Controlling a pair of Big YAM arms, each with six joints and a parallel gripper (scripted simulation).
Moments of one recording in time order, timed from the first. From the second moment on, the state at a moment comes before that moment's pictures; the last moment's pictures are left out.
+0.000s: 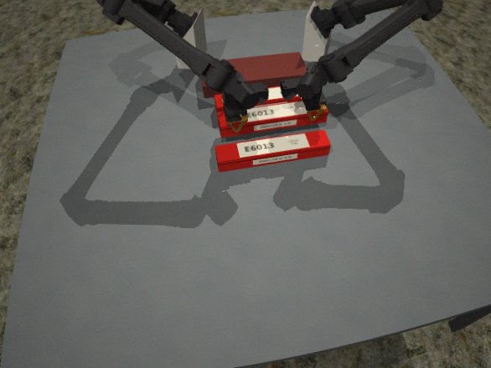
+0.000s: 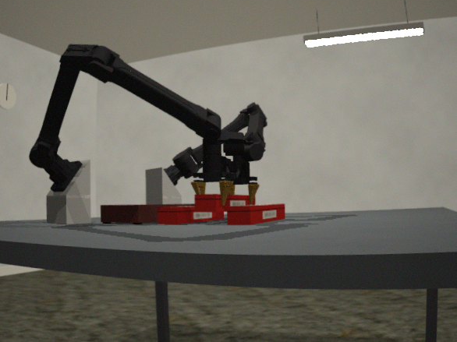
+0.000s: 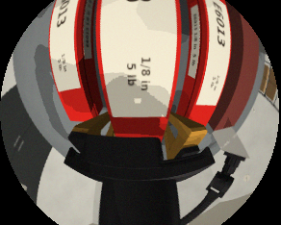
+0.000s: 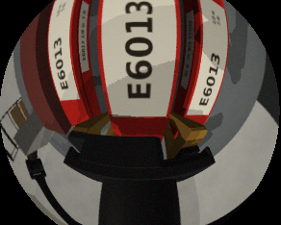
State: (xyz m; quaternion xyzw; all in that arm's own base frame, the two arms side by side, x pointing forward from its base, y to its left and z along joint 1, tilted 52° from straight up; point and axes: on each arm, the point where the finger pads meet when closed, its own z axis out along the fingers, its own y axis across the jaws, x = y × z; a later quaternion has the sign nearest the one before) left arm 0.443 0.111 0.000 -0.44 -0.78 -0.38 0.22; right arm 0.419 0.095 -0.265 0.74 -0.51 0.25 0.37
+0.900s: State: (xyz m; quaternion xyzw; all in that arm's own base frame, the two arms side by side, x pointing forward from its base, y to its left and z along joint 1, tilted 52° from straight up) left arm 0.439 0.114 -0.003 -0.44 -0.78 -0.38 0.22; right arm 0.415 0.091 -0.267 0.74 -0.51 0.26 0.37
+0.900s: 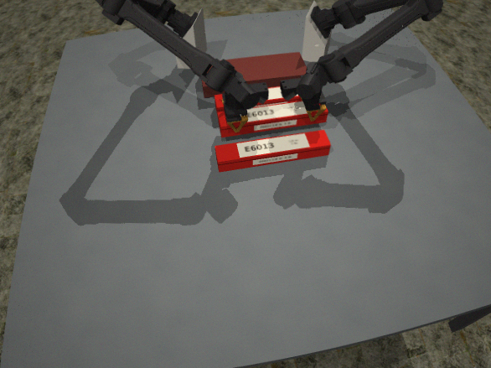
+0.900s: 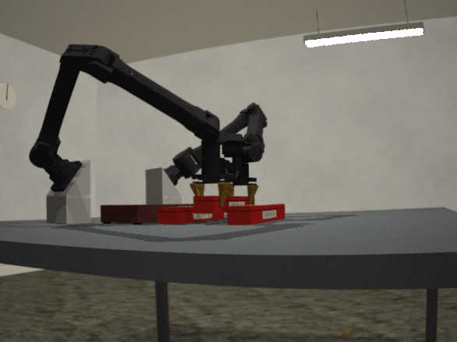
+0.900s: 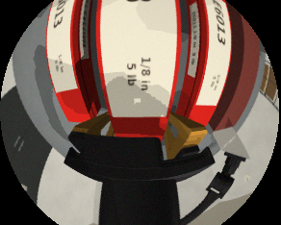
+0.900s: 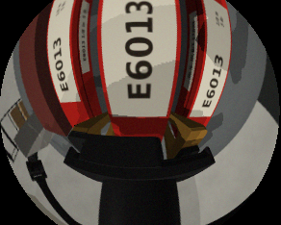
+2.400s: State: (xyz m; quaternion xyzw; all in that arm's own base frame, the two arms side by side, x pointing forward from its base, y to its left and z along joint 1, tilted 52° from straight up) left arm 0.439 0.128 -0.016 -0.44 -0.78 -0.38 0.22; right arm 0.414 0.075 -0.278 0.74 -0.51 0.25 0.37
